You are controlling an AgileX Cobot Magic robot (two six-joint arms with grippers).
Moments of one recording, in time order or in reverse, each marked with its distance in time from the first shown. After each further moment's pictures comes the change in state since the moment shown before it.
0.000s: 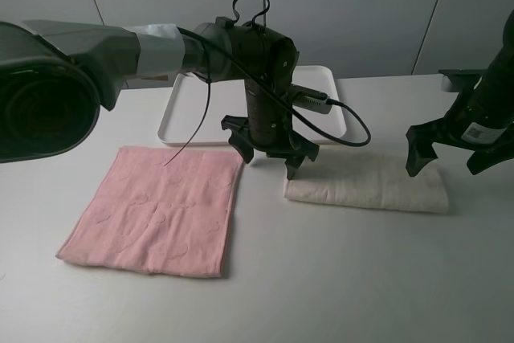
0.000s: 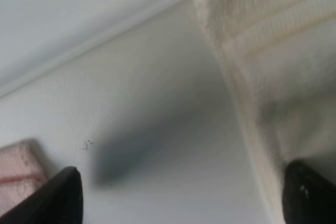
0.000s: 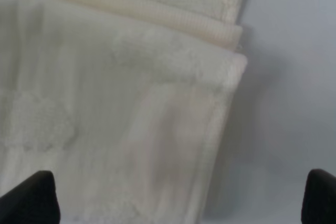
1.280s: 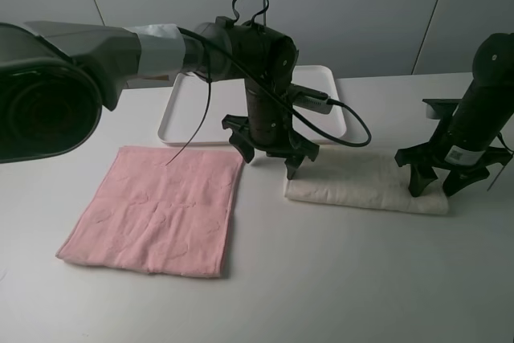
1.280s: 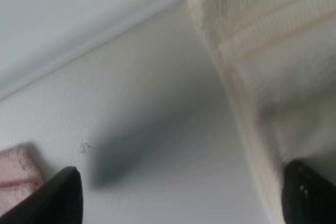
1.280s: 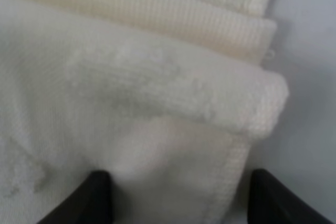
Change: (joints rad) left arm 0.000 0.006 -0.013 -0.011 0.010 0.025; right arm 0.000 0.172 -0.016 -0.006 -0.053 0.005
